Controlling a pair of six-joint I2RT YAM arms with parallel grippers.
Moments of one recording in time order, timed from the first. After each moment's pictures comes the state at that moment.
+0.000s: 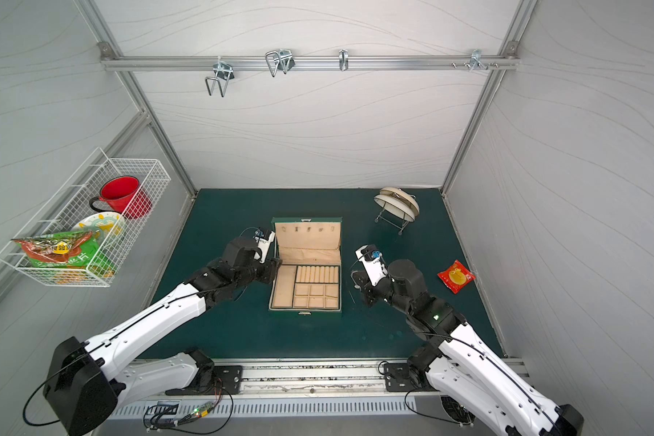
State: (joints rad) left arm -0.58 1.14 0.79 -0.31 -0.05 -0.08; right arm 0.71 0.68 0.65 -0.41 -0.16 0.05
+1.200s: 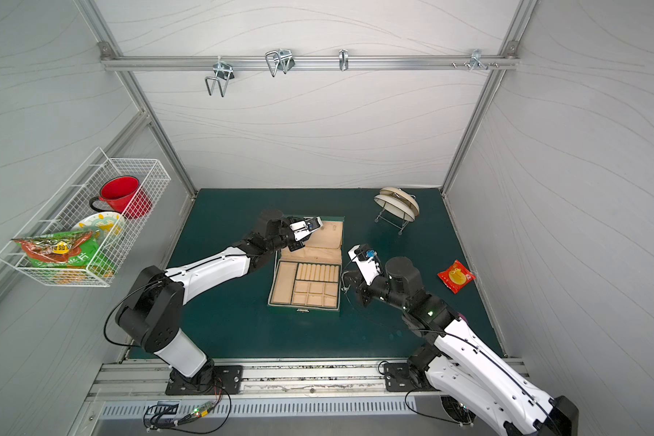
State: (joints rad) left arm -0.54 1.65 1.06 0.16 0.20 0.76; right arm 0.71 0.72 0.64 -0.29 -0.31 0.05
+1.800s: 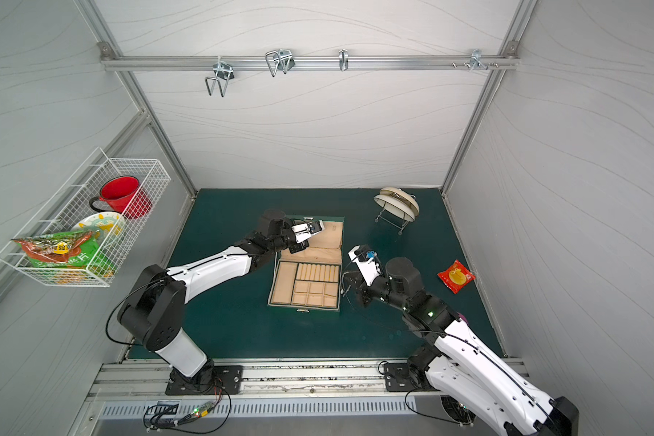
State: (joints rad) left arm -0.54 1.64 1.03 0.16 0.22 0.78; right arm 0.71 0.72 0.63 -0.29 -0.30 0.04
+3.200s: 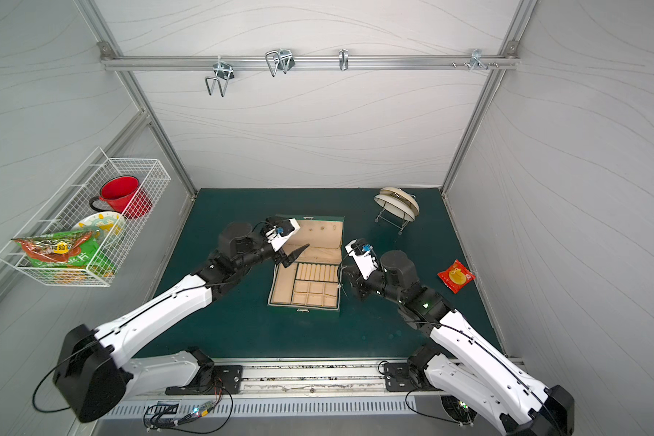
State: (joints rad) left arm -0.58 1.15 0.83 0.10 0.30 0.37; right arm 0.71 0.81 0.71 -0.32 -0.26 0.04
